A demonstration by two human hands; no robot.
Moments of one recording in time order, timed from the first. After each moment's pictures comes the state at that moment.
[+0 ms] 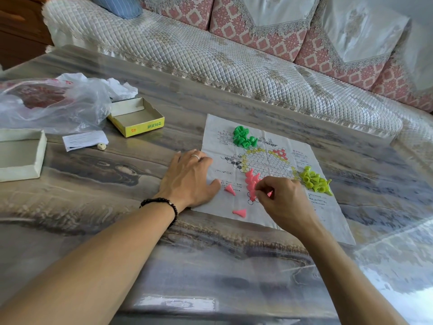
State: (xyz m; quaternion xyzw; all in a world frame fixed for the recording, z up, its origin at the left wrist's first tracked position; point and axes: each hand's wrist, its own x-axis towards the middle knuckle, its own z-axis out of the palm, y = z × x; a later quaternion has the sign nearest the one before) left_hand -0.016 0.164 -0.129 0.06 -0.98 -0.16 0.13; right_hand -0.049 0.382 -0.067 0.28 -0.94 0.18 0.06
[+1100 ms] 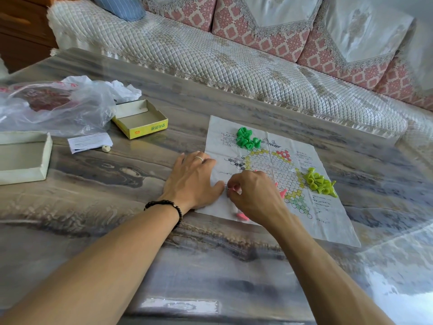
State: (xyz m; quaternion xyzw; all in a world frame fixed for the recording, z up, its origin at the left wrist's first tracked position) left_hand -0.015 0.165 -0.130 0.06 -0.97 -0.17 0.14; right_hand -0.047 0.323 -0.076 0.34 -0.93 0.10 0.03
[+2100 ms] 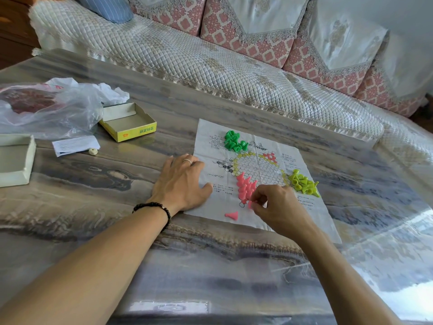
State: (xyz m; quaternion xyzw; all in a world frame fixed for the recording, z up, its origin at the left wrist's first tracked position) left_hand -0.013 0.165 -0.125 0.06 -0.97 -0.17 0.13; right_hand -0.046 0.391 -0.060 0.30 -0.95 0.12 0.01
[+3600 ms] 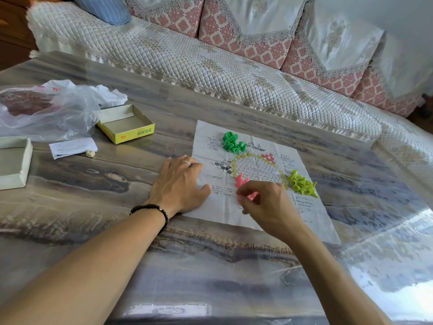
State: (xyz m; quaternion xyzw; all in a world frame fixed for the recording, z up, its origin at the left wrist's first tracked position) left_hand -0.012 0.166 -0.124 0.06 -0.97 -0.18 0.13; right_hand -0.032 0.374 -0.054 0.31 -0.92 0.23 0.02
